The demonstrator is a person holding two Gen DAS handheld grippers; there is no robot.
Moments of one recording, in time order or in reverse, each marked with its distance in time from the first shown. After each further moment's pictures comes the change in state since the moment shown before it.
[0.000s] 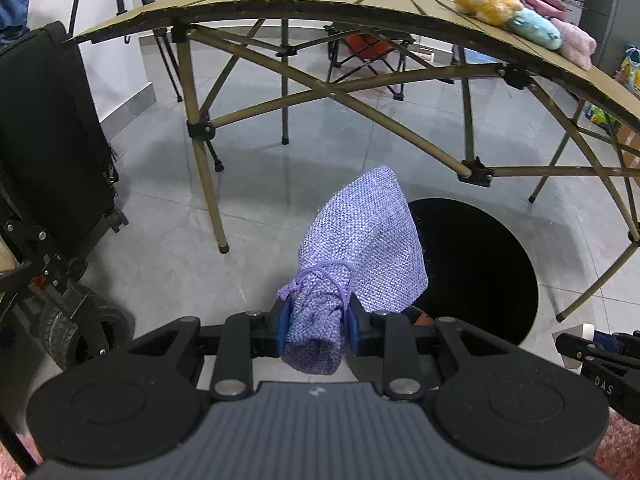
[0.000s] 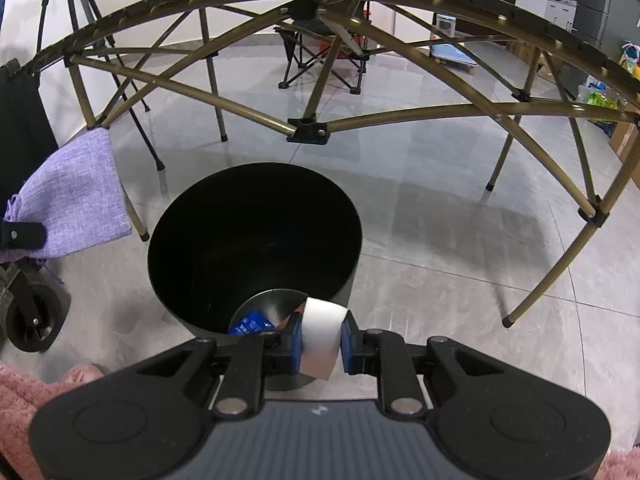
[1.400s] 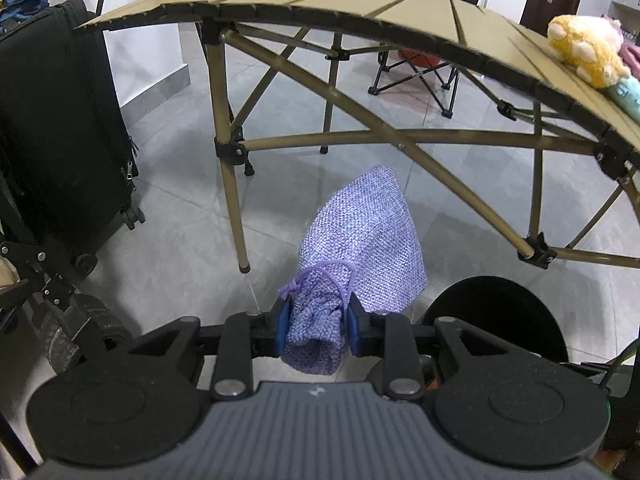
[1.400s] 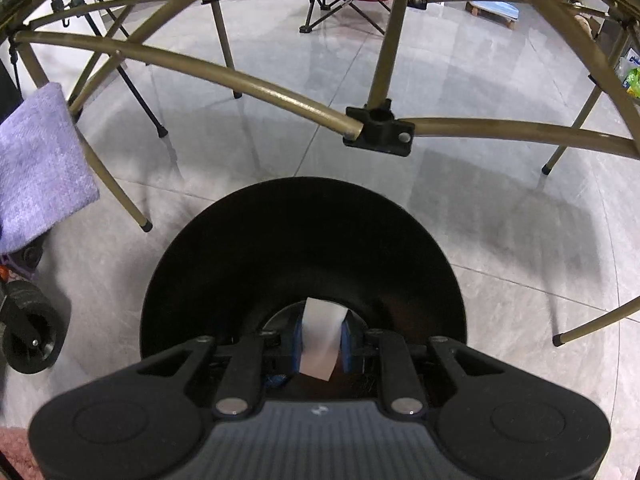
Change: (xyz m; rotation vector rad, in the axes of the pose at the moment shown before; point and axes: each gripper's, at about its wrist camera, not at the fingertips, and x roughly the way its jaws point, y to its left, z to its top) left arm 0.051 0.026 0.075 -0.134 0.034 0.071; right arm 0.117 0.043 0.095 -0.013 0.209 0.053
